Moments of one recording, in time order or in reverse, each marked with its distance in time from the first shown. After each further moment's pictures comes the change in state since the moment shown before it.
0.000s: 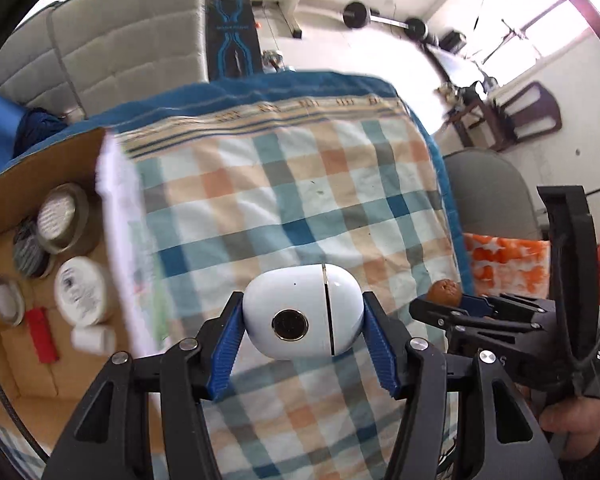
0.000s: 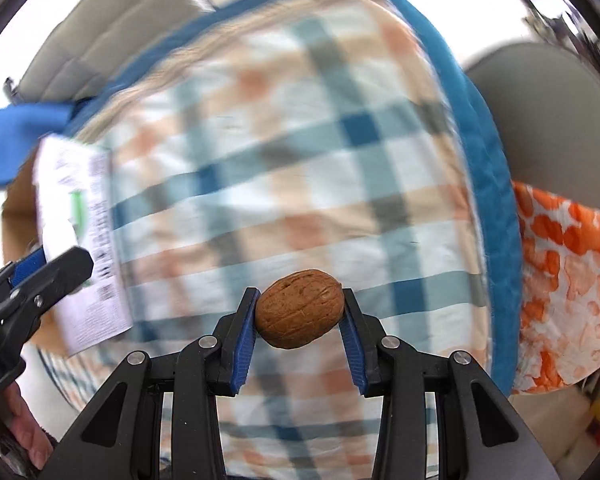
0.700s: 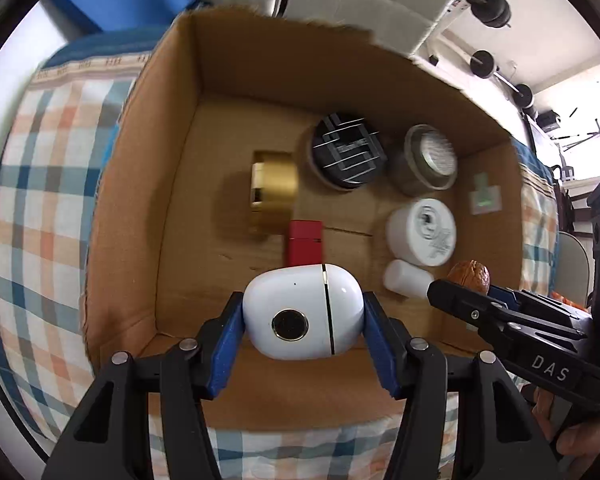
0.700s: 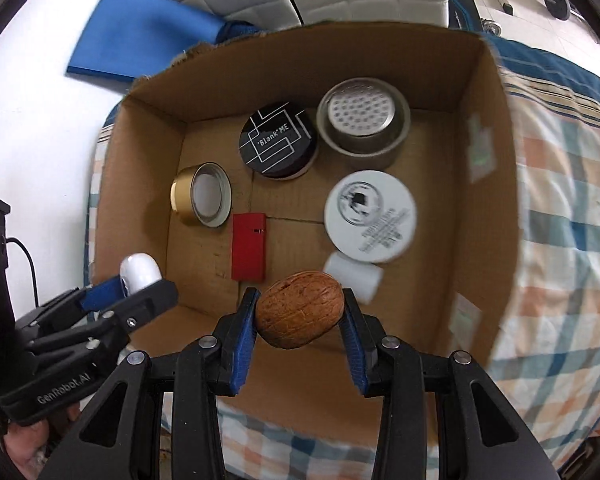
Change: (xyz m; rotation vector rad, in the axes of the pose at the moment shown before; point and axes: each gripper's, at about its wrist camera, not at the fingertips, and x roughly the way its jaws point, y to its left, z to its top) left arm -0.057 0.298 -0.086 -0.380 0.053 0.111; right arm 0.094 0.337 -0.015 -0.284 0.073 0.168
